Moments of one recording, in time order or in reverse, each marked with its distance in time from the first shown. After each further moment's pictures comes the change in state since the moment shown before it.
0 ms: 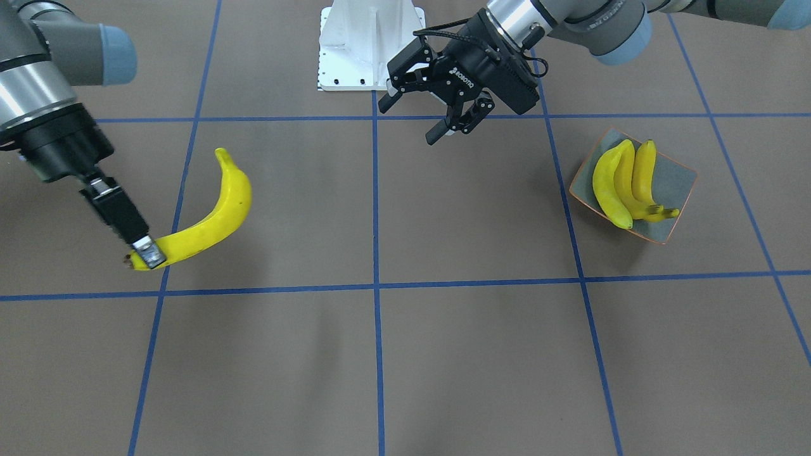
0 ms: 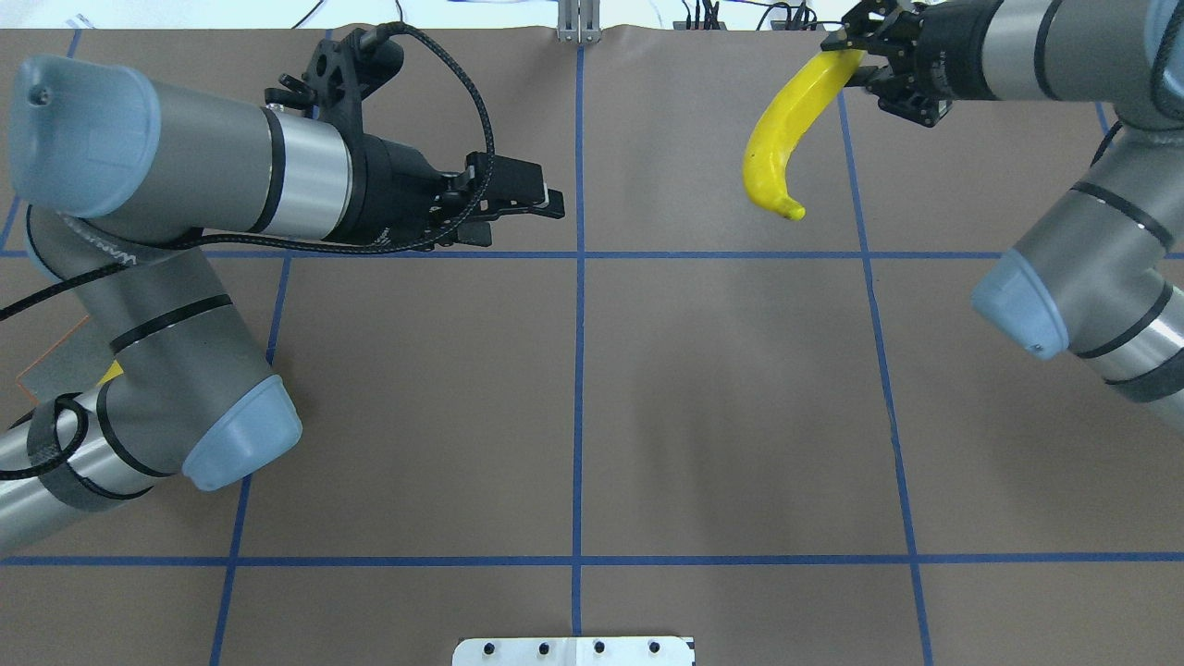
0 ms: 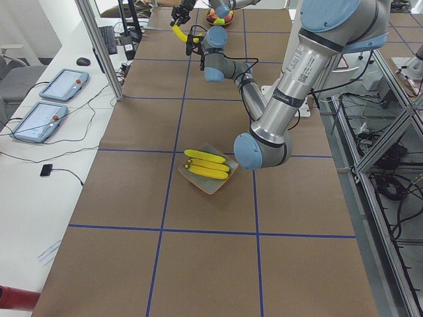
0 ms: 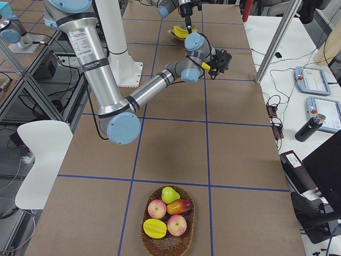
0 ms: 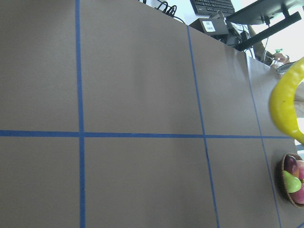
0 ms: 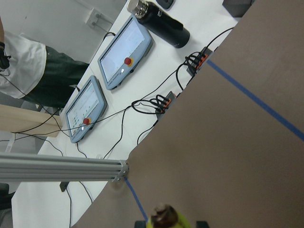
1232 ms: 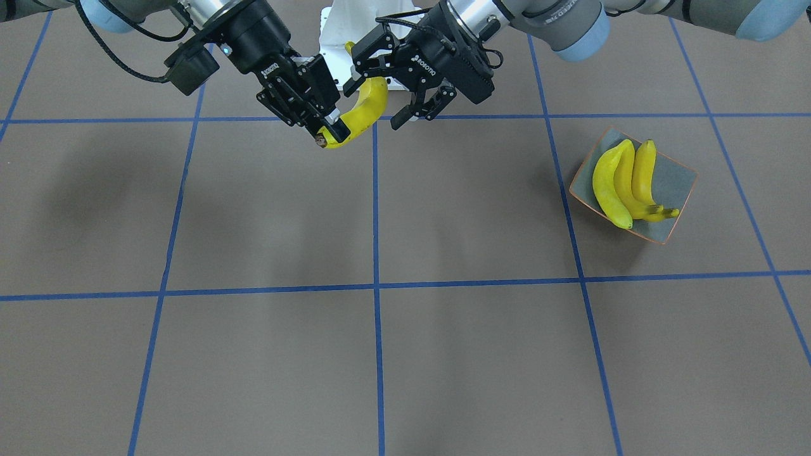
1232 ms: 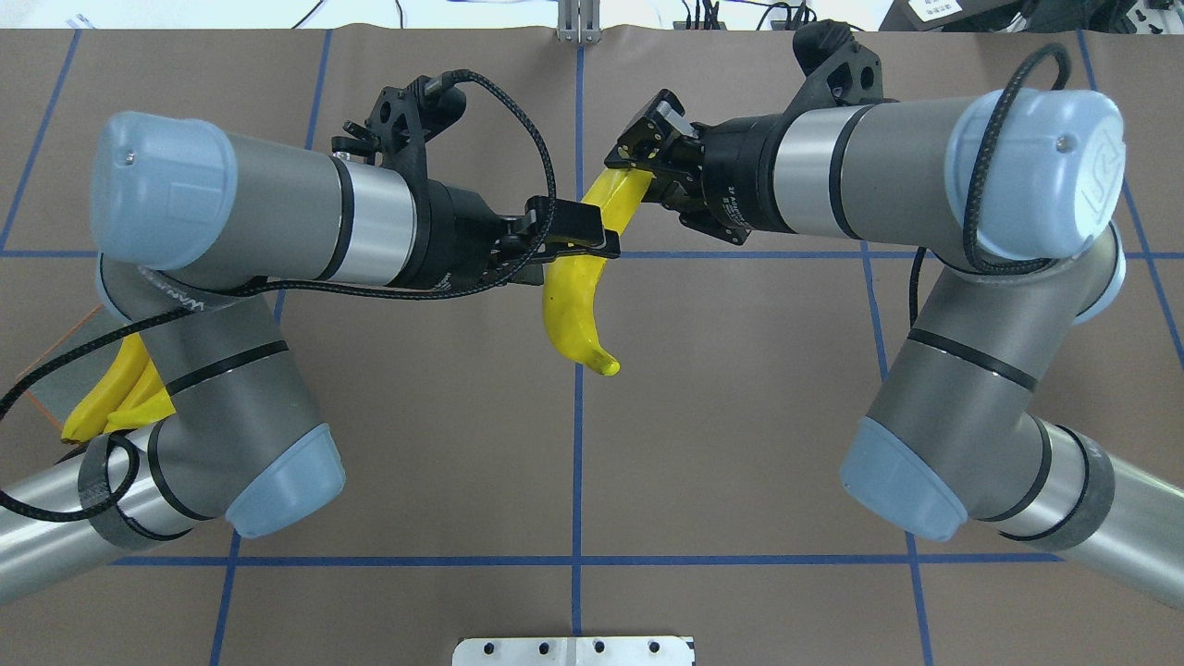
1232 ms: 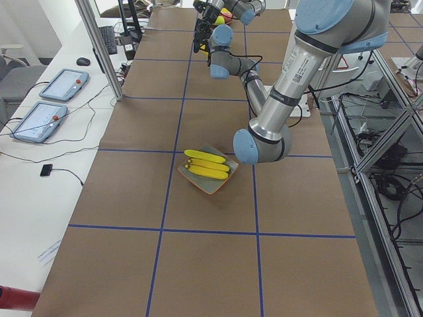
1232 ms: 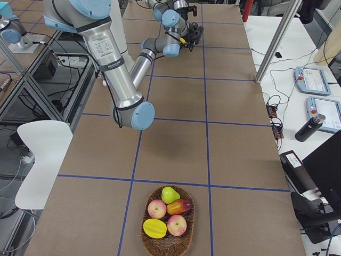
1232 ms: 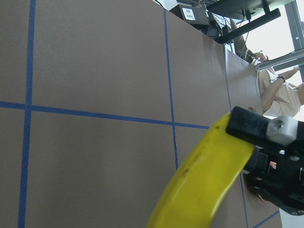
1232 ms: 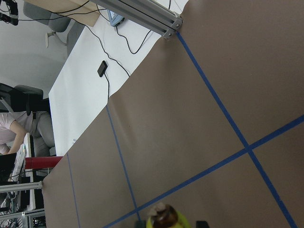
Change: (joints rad) left arm 0.085 -0.029 0.008 -0.008 0.051 -0.023; right arm -0.280 0.141 0.175 -0.172 -0.127 0.002
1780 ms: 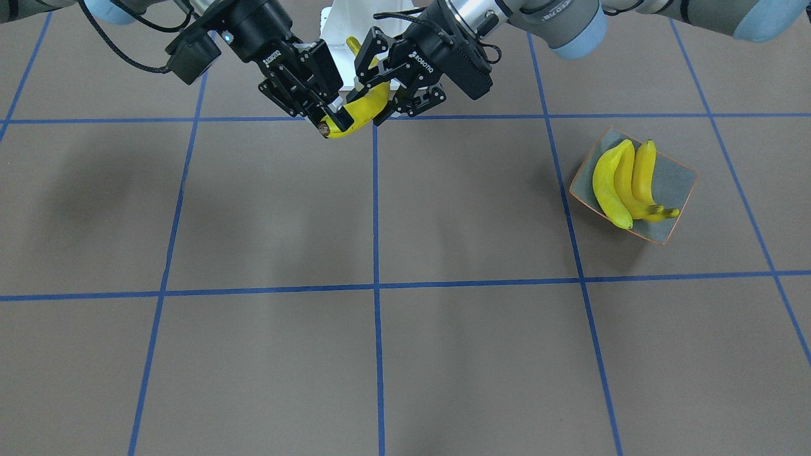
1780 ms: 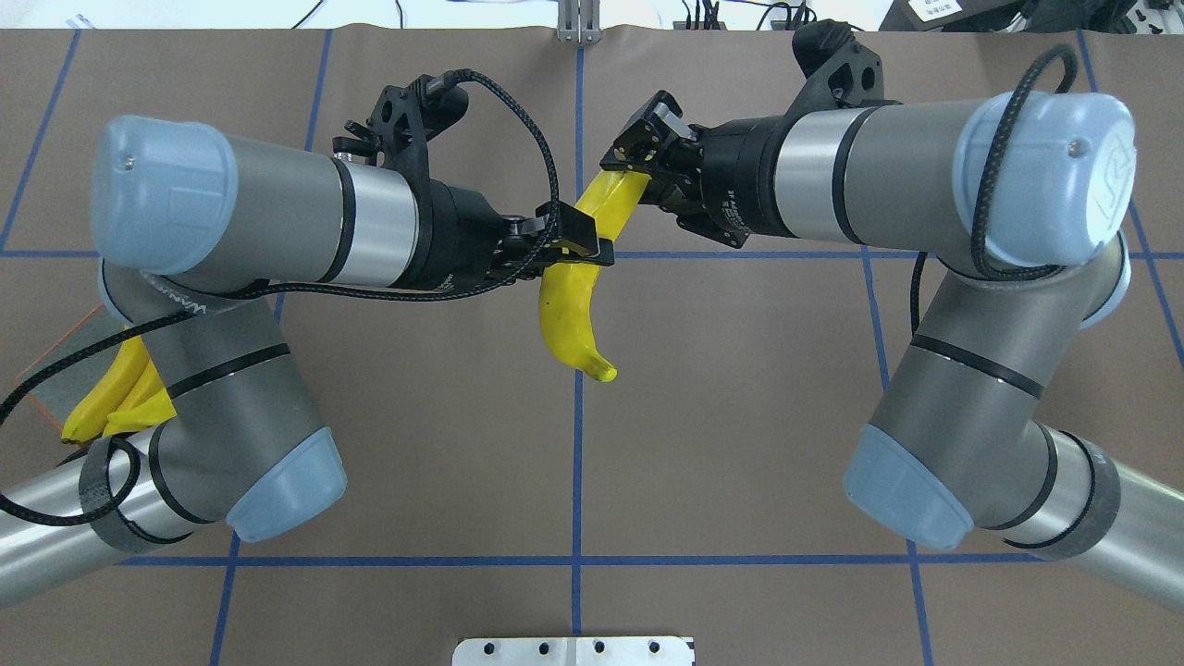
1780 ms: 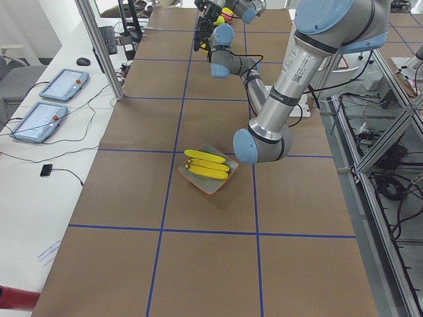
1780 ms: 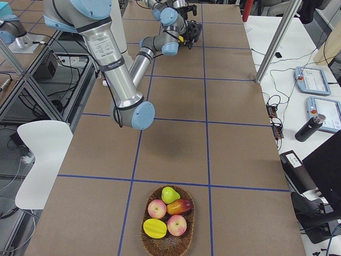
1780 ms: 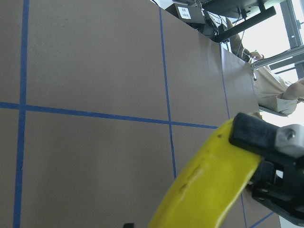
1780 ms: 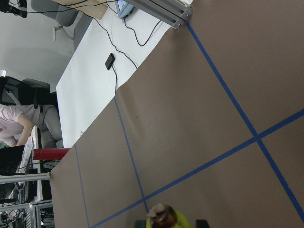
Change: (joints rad) left arm 0.004 -0.005 -0.008 -0.003 0.027 0.010; right arm -0.004 0.002 0.020 -0.004 -0.008 -0.028
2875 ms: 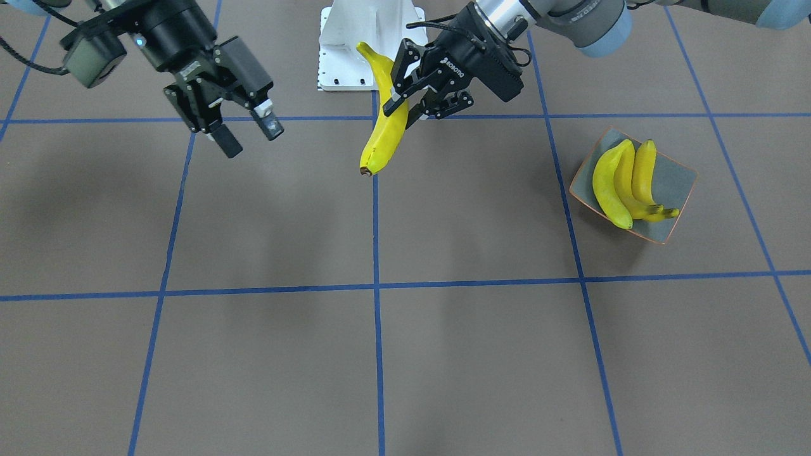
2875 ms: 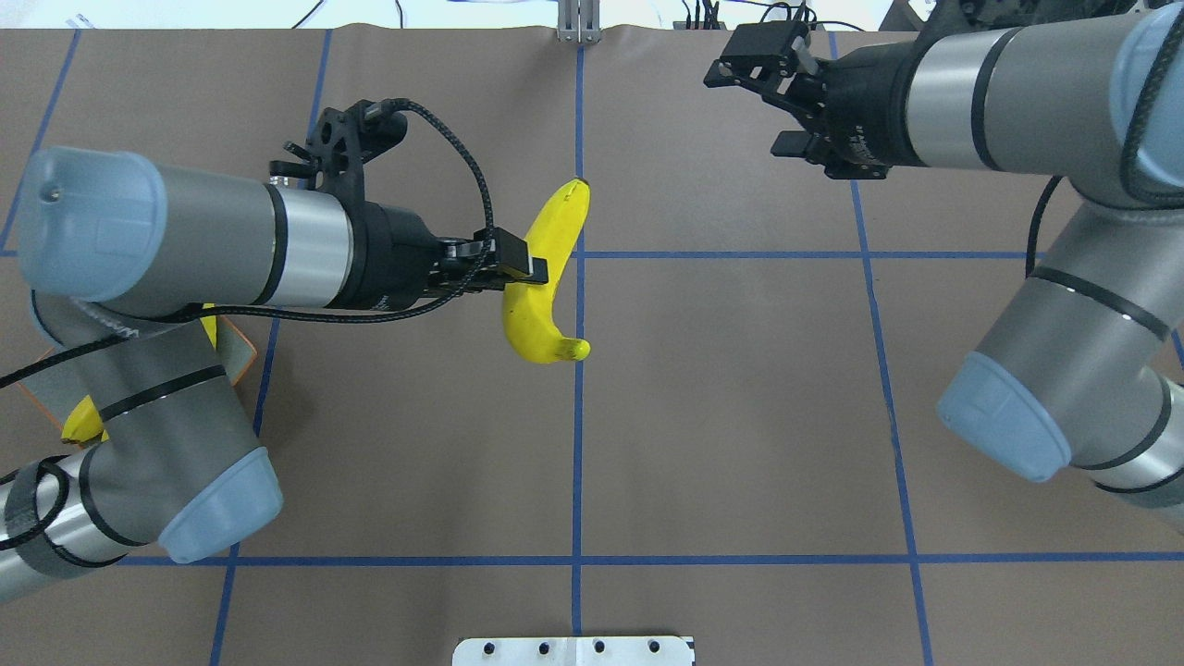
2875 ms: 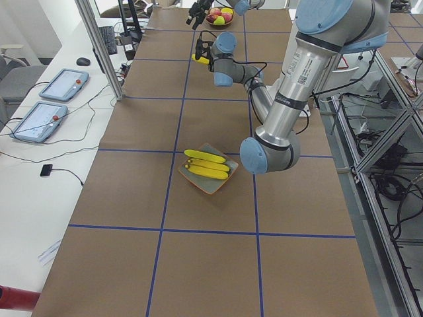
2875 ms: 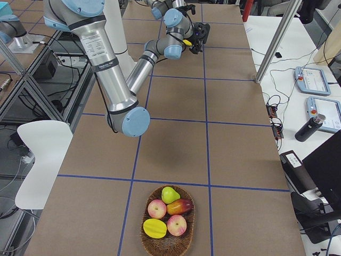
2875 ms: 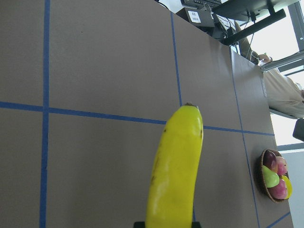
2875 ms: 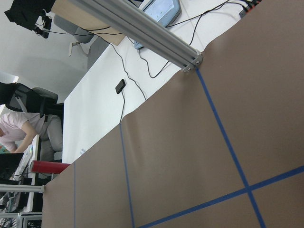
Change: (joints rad) left arm -0.017 0.152 -0.084 0.008 -0.005 0.063; right arm 0.179 -0.113 0.038 -0.073 0.083 -0.210
